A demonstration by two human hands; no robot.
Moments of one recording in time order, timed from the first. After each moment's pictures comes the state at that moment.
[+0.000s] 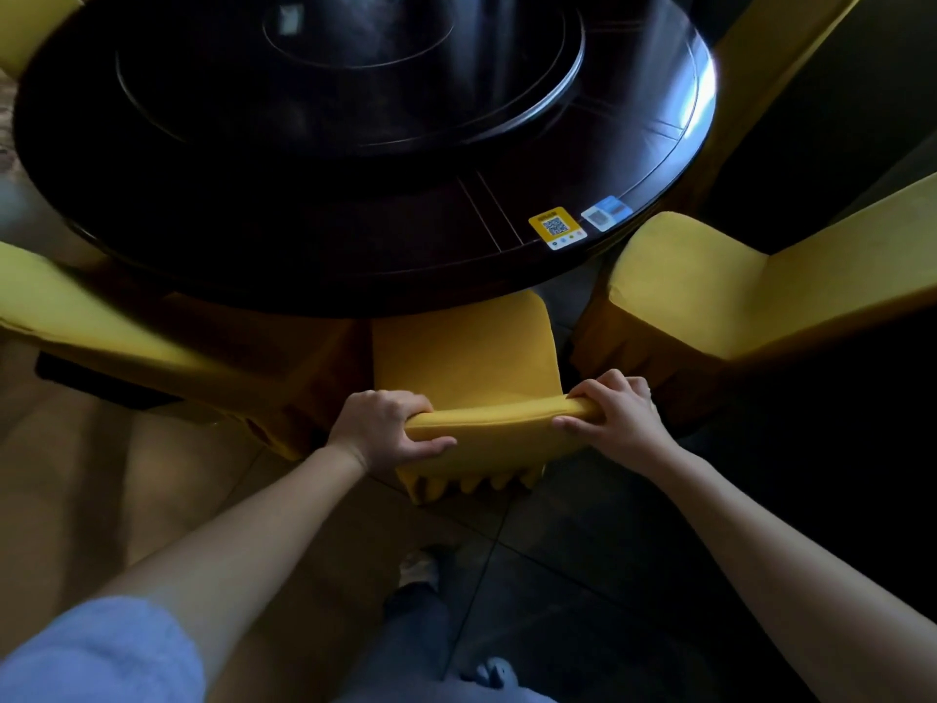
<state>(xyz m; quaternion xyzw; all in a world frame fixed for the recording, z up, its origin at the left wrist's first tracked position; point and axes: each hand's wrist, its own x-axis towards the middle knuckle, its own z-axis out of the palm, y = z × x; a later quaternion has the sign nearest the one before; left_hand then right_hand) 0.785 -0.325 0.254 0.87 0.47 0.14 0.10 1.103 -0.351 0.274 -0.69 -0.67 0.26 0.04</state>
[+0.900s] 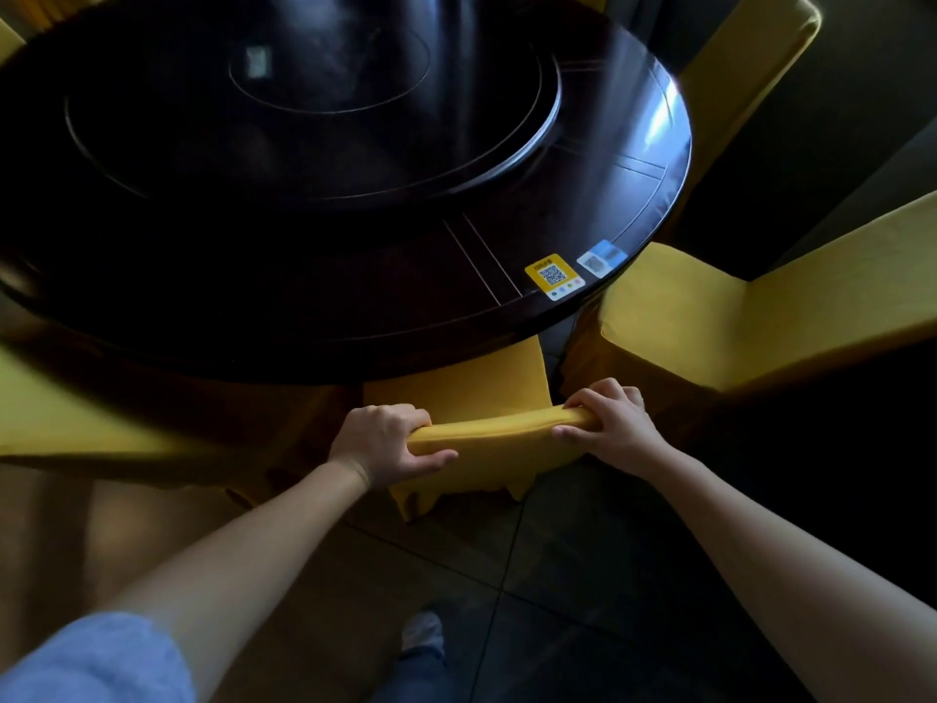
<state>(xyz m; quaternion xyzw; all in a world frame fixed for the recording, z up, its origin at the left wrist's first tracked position) 0.767 -0.226 0.253 0.88 0.45 0.12 0.10 1.080 -0.264 0.282 -0.72 -0.63 0.30 0.03</state>
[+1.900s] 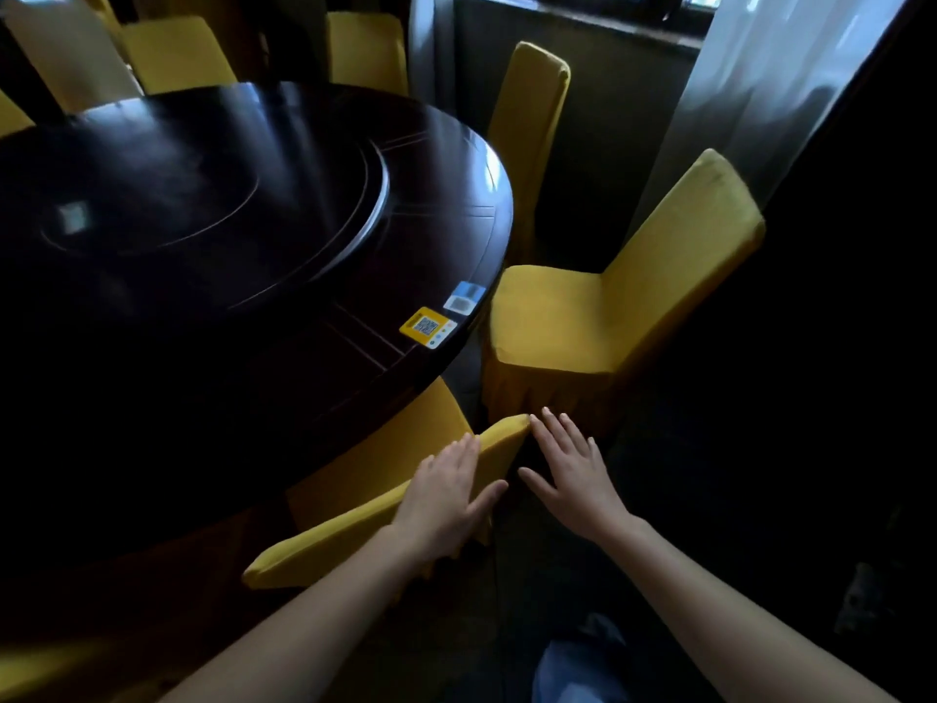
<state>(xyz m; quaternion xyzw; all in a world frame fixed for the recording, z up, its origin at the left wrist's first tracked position) 0.924 -0.261 0.287 0.91 0.36 -0.01 0.21 1.104 -0.346 0.256 -0.80 -0.56 0.16 0.13</state>
